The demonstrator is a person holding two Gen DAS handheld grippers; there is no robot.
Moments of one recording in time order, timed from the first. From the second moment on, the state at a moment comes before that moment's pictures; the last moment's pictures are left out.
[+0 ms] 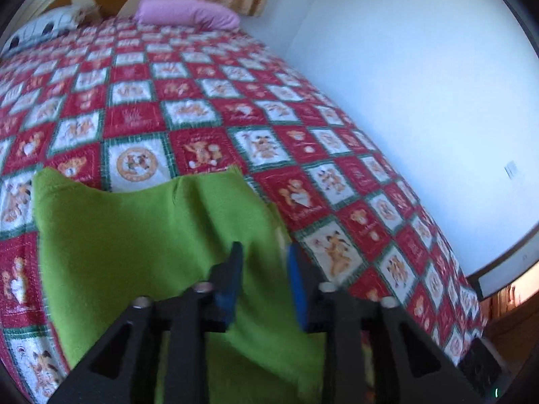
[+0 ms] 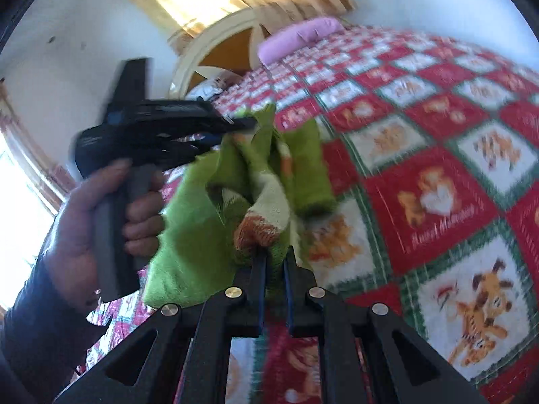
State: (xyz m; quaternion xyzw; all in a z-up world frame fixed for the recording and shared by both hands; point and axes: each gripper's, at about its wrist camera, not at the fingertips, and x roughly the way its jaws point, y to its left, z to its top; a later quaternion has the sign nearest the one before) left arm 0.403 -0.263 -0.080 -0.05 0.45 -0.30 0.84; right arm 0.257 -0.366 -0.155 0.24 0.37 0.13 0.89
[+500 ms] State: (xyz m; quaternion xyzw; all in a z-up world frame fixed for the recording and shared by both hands) left arm 0.312 -0.153 -0.113 -0.02 0.39 -0.20 0.90; right arm 0.332 -0.328 -0.114 0.13 0.39 0.10 0.91
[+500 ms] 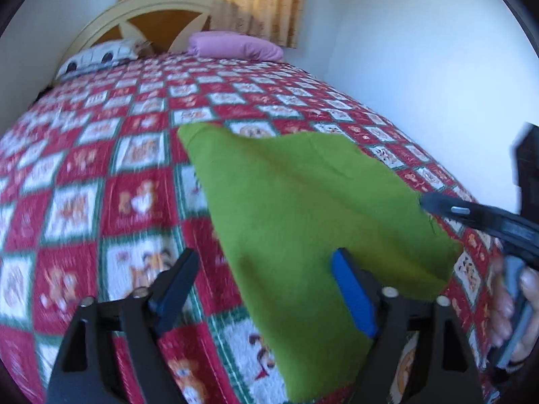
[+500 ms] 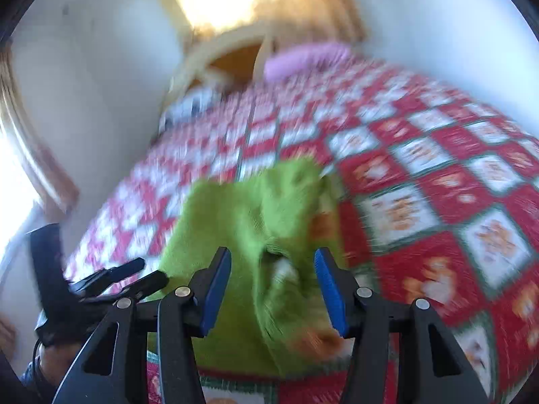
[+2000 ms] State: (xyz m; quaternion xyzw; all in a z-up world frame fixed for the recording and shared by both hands) left arm 0.294 -0.131 -0.159 -0.09 0.41 -0.20 0.88; right arm 0.462 -0.180 -0.156 -0.03 0.51 0.20 0.84
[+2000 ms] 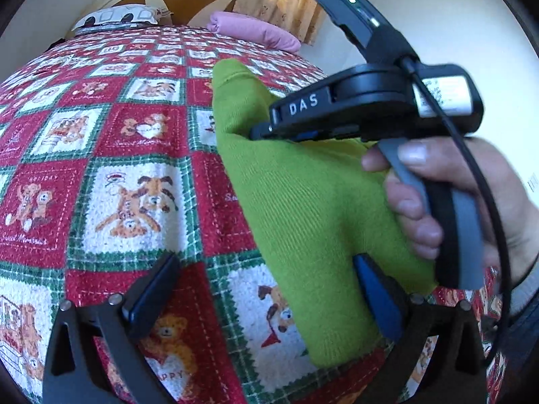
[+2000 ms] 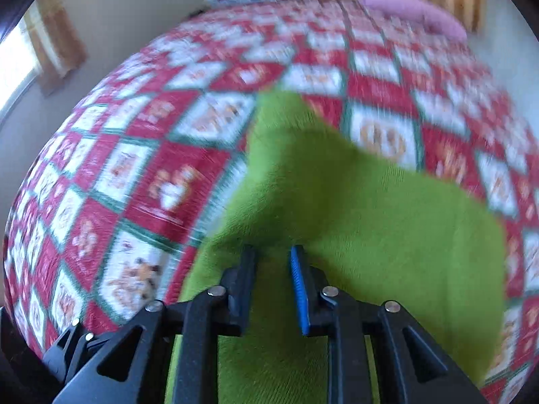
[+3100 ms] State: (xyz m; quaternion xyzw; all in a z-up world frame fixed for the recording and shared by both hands) left arm 0.310 -0.135 -0.153 -0.09 0.40 -0.19 0.89; right arm 0.417 -0.341 -0.159 0.06 0.42 0.16 0.89
